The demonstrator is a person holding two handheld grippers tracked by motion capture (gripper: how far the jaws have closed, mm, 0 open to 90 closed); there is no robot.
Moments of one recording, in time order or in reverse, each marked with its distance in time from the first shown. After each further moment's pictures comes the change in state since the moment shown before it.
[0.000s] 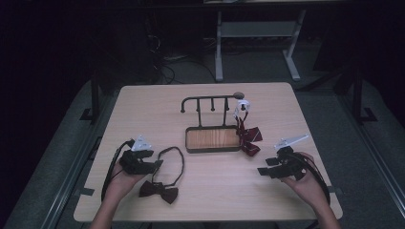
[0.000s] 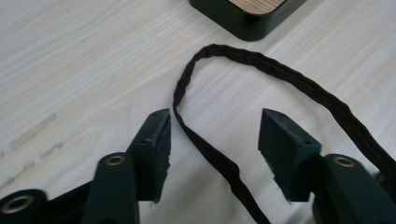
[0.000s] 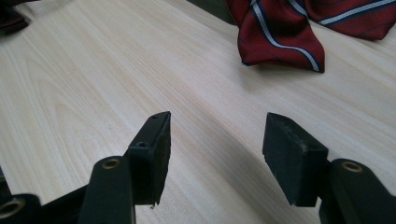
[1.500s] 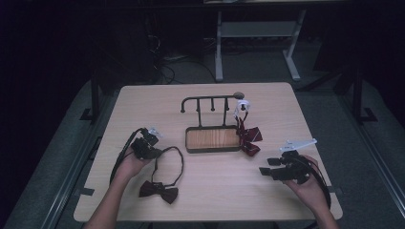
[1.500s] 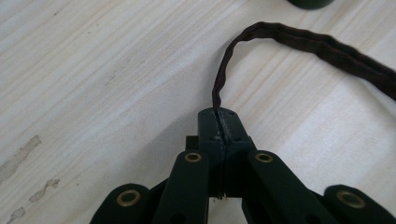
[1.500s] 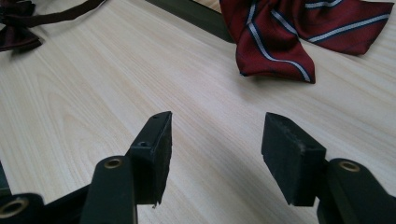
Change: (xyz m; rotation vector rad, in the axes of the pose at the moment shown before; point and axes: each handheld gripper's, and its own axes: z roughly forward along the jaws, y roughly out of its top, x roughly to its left) left arm 0.030 0.025 0.045 0.236 -0.052 0.020; right arm 0.002 -0.013 -0.008 -0.107 -0.004 -0.005
